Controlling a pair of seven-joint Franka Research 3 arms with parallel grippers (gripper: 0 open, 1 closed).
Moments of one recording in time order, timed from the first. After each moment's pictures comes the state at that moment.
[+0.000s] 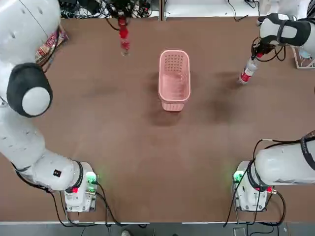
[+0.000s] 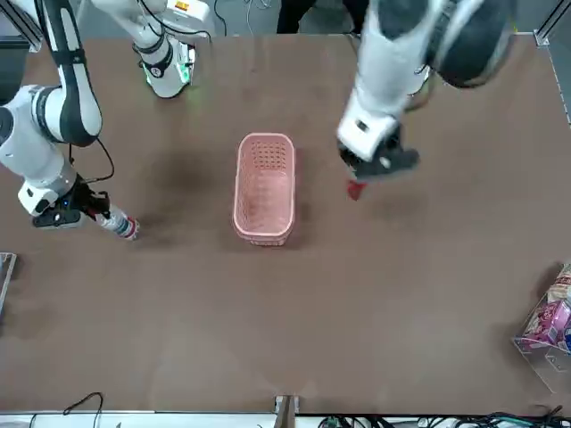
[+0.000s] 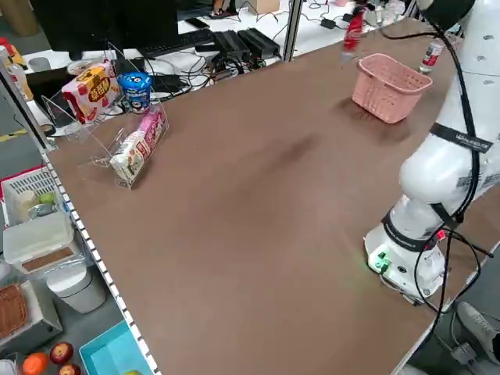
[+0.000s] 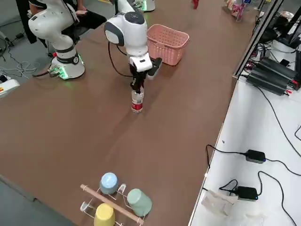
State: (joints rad) left arm -0.20 0.31 -0.37 -1.30 0.15 1.52 -0.67; right arm -0.03 0.06 -0.10 -2.19 0.02 2.27 -0.23
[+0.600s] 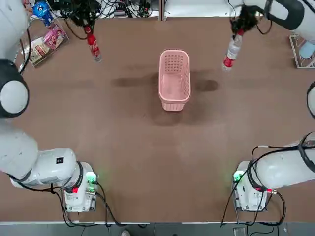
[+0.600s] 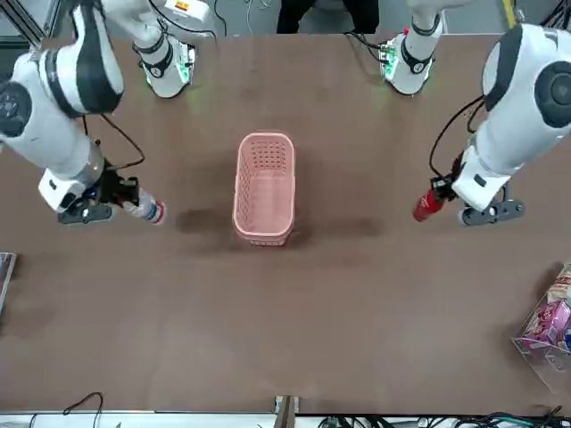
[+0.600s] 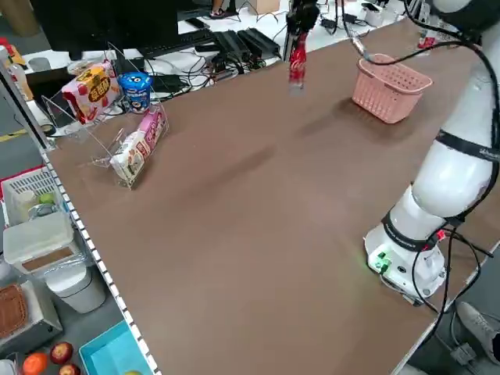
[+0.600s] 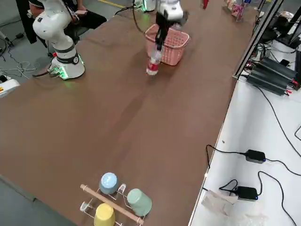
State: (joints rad) left arm 0.17 0.11 -0.37 -1.80 0.07 1.84 -0.34; right arm 0.34 0.05 -0.08 -1.78 0.02 1.79 0.15
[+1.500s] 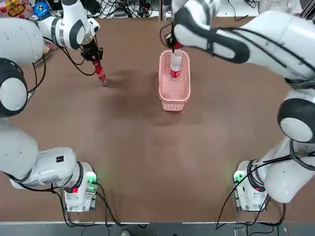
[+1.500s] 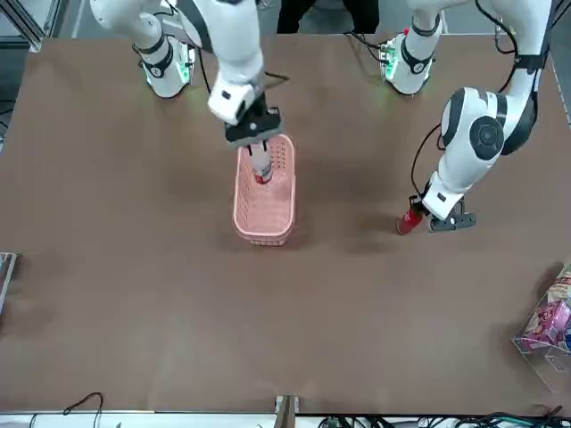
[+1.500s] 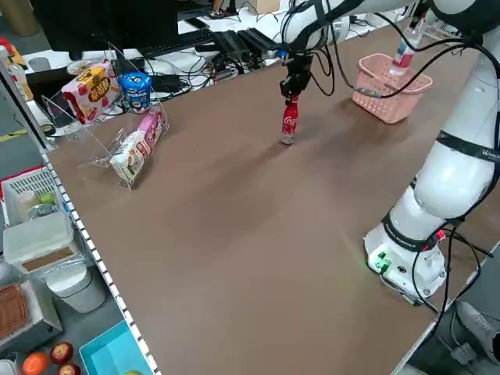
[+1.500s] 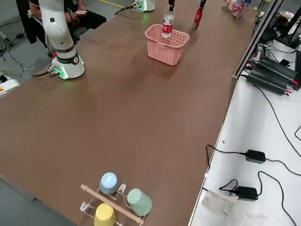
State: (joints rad) left arm 0.20 0.15 -0.37 -2.18 0.11 2.31 -0.34; right arm 0.87 0.27 -0.08 -1.58 -0.05 1.91 0.56
